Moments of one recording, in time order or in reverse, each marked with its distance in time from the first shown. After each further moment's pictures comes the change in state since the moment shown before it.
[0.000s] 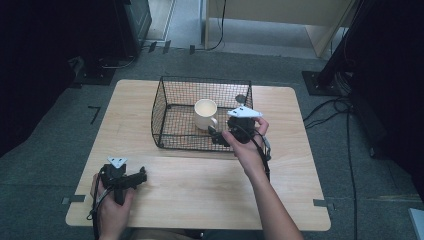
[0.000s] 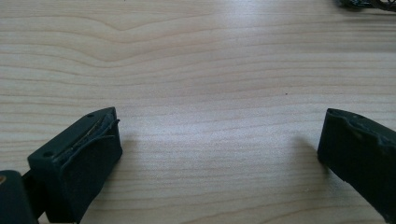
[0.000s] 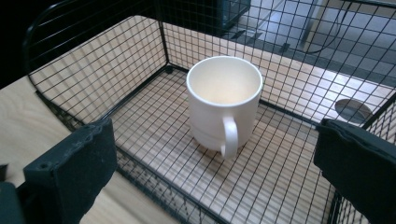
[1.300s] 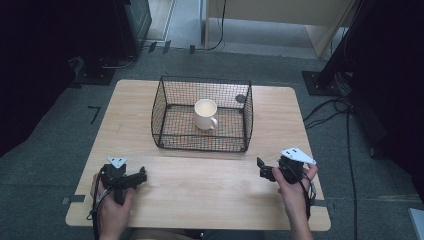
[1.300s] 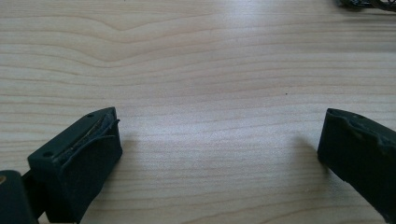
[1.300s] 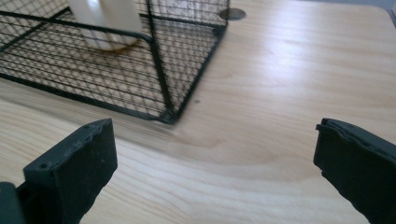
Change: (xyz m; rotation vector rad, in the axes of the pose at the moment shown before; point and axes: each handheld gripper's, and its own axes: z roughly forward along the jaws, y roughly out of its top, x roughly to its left) left arm 0.000 0.000 0.000 0.003 0.000 0.003; right arm -0.077 -0.130 -0.088 0.006 -0.220 0.140
